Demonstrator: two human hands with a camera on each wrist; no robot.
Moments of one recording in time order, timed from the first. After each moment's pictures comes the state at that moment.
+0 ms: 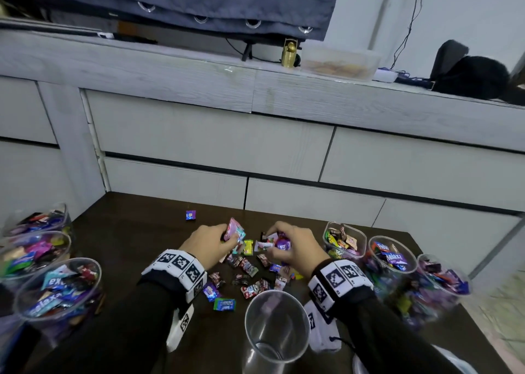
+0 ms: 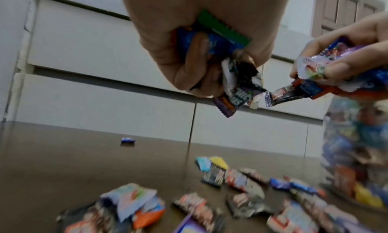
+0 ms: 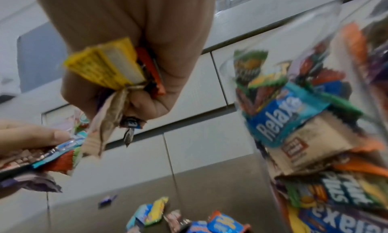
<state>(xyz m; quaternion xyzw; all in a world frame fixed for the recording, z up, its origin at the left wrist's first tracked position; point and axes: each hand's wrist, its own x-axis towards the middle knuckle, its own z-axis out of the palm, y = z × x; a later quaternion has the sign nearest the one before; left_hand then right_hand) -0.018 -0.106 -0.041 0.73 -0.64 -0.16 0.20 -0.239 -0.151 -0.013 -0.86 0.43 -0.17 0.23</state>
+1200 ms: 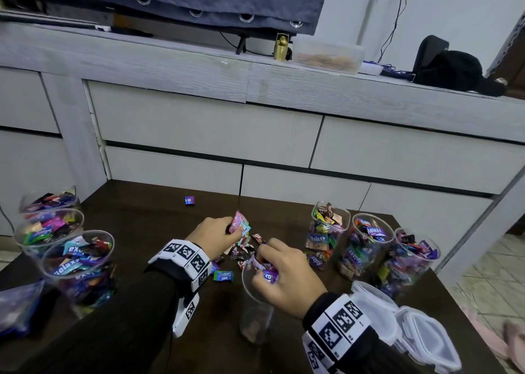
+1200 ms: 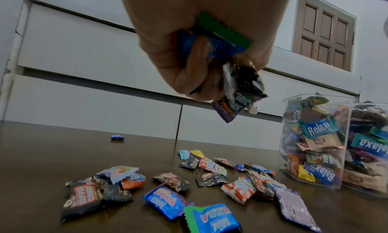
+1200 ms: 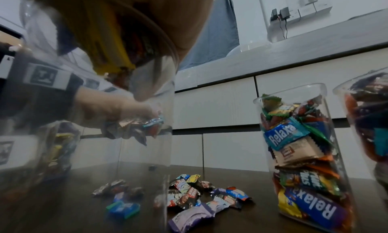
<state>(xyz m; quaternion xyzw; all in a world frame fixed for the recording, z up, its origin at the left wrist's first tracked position) -0.044 -0.069 -0.036 0.71 -0.65 -0.19 0.19 -0.251 -0.019 -0.005 -0.90 0.31 -0.29 0.14</state>
